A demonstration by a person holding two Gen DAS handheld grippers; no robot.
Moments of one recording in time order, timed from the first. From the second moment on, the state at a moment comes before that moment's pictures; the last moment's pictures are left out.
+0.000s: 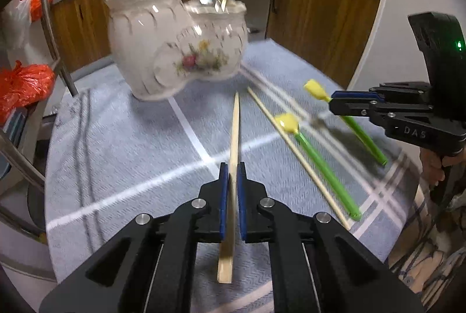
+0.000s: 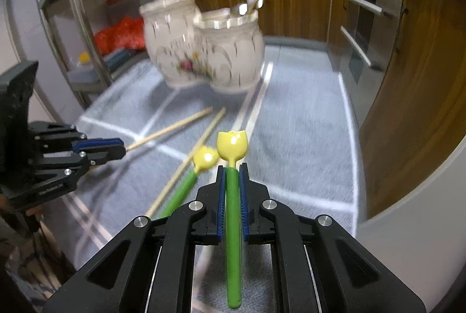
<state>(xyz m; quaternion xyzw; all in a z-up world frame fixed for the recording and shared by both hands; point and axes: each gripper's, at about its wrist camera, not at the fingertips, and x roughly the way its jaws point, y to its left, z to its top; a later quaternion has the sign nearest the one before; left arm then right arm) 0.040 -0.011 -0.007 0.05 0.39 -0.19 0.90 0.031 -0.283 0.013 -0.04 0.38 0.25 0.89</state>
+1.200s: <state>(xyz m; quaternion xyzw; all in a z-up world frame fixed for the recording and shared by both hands) 0.061 -0.022 -0.020 0.12 0.48 -0.19 0.85 0.017 -0.282 0.059 -0.01 0.30 0.28 0.91</state>
